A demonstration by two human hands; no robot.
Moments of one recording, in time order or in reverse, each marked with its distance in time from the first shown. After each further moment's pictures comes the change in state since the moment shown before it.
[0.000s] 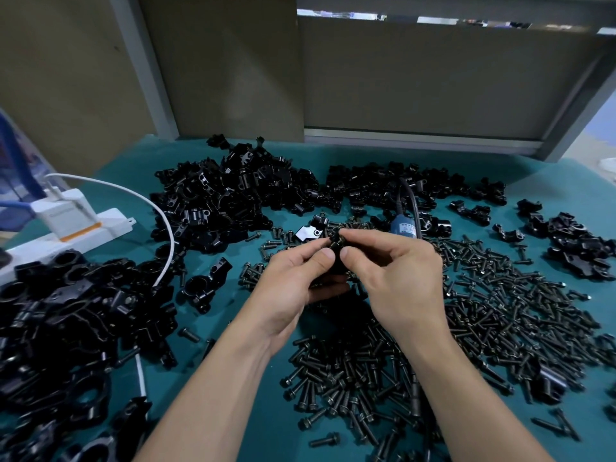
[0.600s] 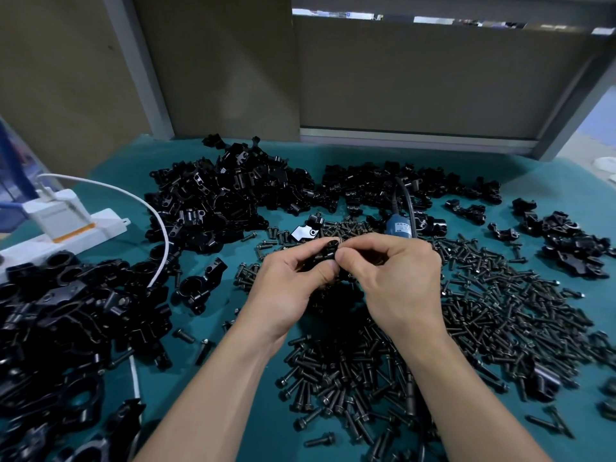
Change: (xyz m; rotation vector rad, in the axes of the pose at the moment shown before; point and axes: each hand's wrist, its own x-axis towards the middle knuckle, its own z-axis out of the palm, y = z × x) left_hand -0.001 -0.004 -0.002 0.278 0.072 0.152; right_hand 0.001 -0.005 -0.002 -0.168 0.023 -0.025
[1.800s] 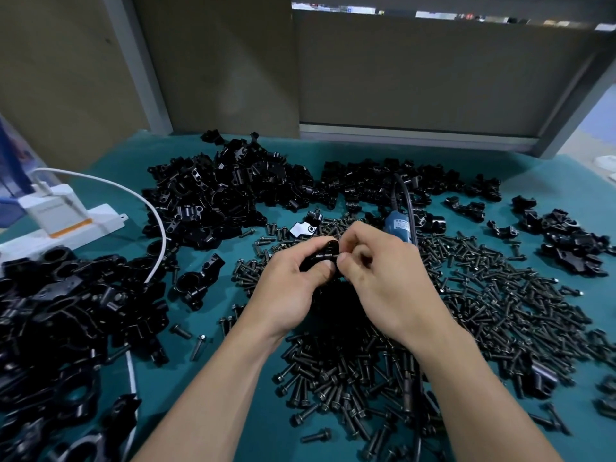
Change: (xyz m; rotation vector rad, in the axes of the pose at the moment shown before) left_hand 0.000 -0.002 0.004 0.175 -0.040 0.002; right_hand 0.004 0.007 -0.008 -0.233 -0.272 -0.055
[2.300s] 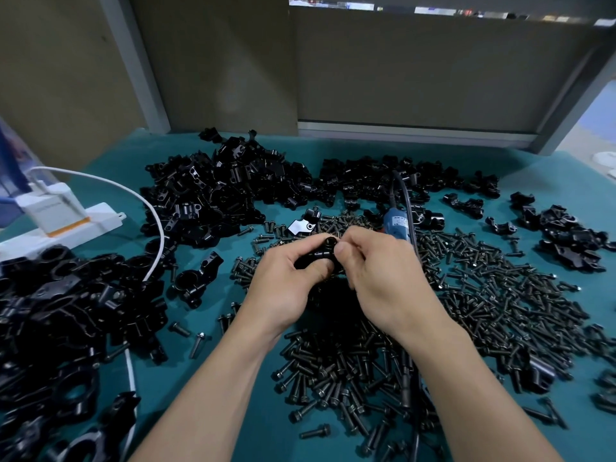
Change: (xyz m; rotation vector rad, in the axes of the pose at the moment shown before) left_hand -0.005 0.006 0.000 -0.043 0.064 0.057; right_hand 0.002 0.001 0.003 -0.033 -0.028 0.036
